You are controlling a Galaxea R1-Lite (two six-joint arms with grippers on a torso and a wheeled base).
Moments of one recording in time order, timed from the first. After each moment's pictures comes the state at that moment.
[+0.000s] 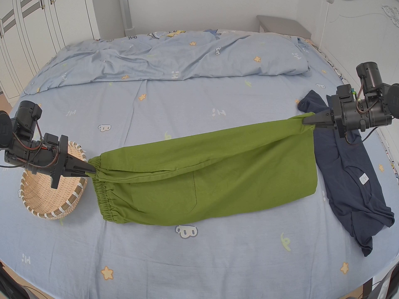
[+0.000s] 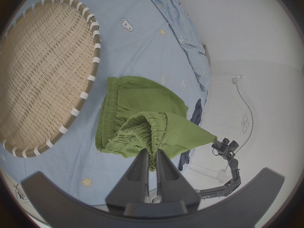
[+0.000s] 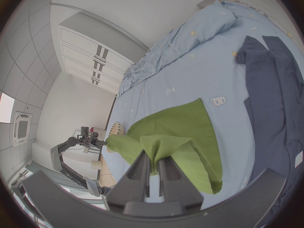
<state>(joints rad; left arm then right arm) 0.15 1.71 -1.25 0.53 -0.81 -0.47 0.06 1.81 -1.53 0.41 0.77 0.24</state>
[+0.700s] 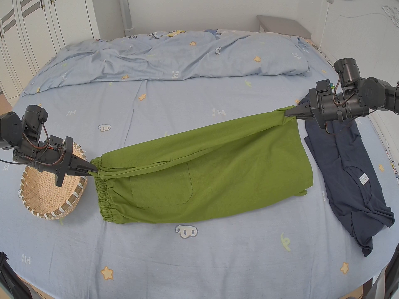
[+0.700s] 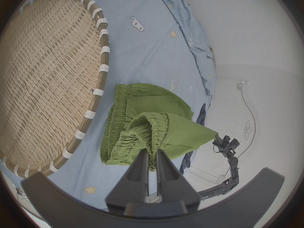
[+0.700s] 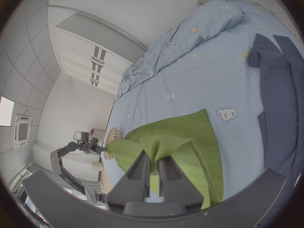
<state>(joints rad) 0.18 1.84 -1.32 0.53 -0.81 -0.46 0.09 2.04 -1.82 0.45 0.76 0.28</state>
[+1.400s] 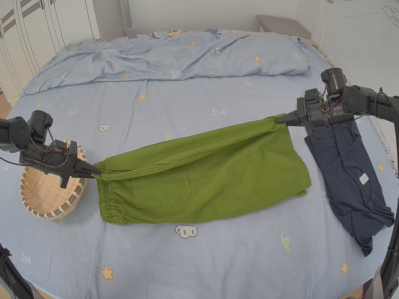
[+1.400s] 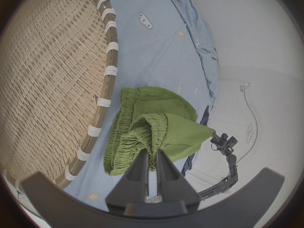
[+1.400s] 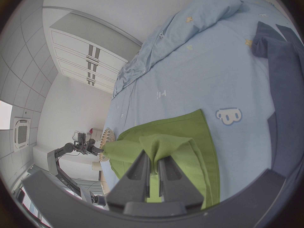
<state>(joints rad) 0.19 1.91 -1.33 0.48 -0.80 -0.46 0.09 2.20 -1.95 0.45 0.76 0.28</state>
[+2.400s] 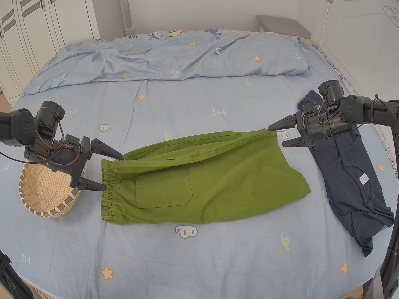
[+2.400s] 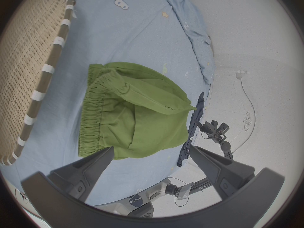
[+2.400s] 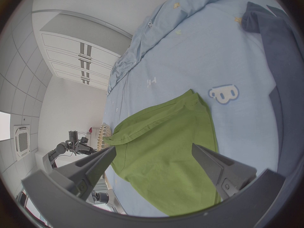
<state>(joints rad) 0.05 1.86 -1.34 0.52 -0.81 -0.51 0.10 2.21 -1.84 0.44 0.77 0.28</state>
